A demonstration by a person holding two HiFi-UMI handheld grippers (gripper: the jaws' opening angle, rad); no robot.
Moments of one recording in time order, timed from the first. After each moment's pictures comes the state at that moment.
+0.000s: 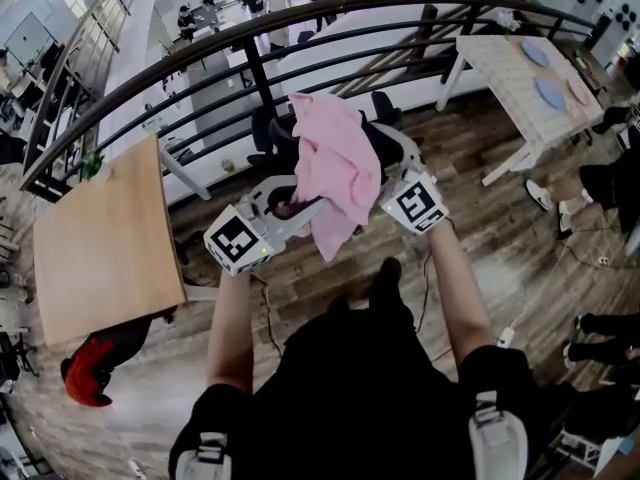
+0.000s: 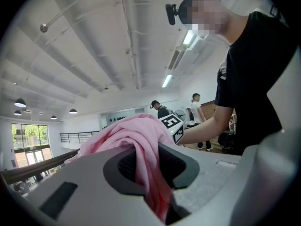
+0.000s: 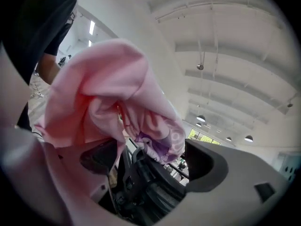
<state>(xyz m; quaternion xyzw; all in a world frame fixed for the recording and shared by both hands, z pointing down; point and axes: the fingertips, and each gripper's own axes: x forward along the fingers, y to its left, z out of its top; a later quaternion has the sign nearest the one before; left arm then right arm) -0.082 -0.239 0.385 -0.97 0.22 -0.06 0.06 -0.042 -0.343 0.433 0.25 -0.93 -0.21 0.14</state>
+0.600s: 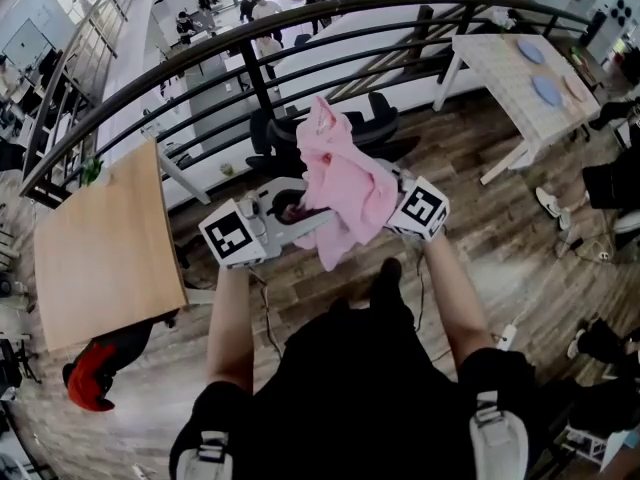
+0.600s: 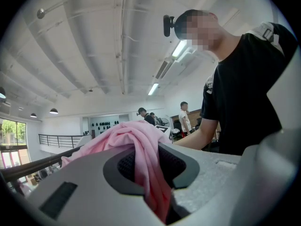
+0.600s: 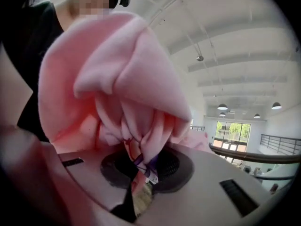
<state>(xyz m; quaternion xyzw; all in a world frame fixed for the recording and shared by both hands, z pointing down) -0.069 -0.214 0.362 -0.99 0.12 -0.02 0.05 -0.073 -0.282 0.428 0.12 -0.99 -0.08 0.07</state>
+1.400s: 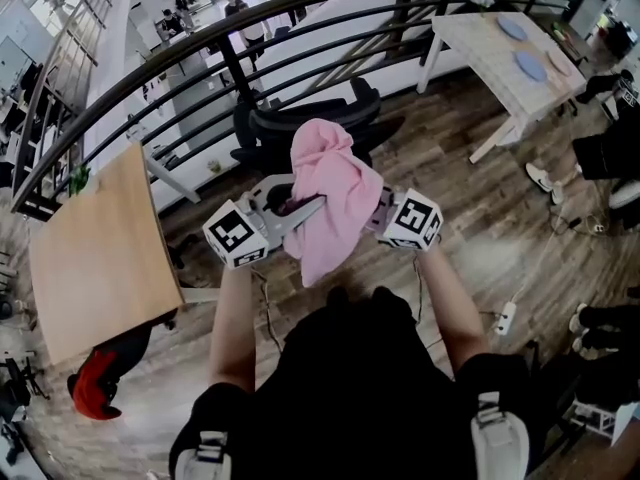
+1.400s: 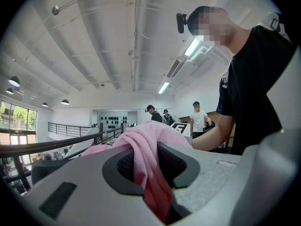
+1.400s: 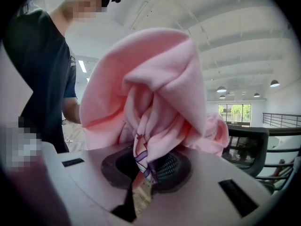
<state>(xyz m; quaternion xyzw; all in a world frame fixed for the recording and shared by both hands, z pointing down) -0.060 -0.219 0.409 -0.99 0.16 -0.01 0.02 -0.050 -0.222 0.491 0.11 -0.99 0.00 0.11</state>
